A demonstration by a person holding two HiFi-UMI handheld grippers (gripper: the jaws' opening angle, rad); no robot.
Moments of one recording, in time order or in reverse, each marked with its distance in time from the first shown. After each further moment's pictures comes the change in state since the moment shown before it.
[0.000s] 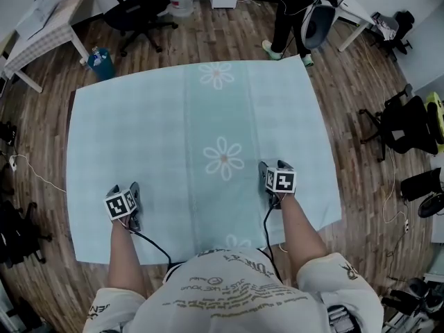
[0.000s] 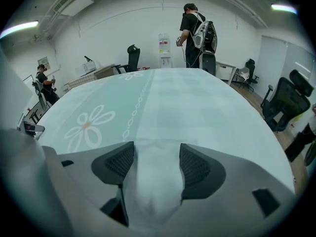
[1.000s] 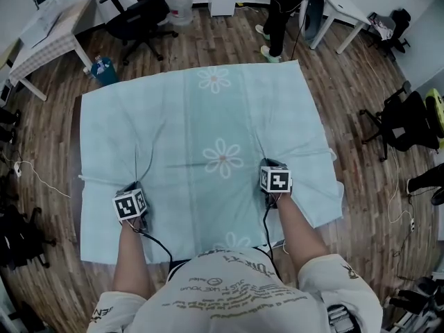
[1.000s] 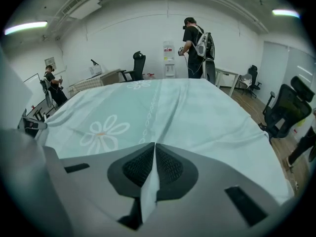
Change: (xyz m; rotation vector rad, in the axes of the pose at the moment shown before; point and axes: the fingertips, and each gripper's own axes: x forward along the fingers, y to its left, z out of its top) left arm -0.037 -0.064 0.012 0.082 -0.054 -0.085; right arm -0.031 0.023 0.016 -0.045 -0.073 0.030
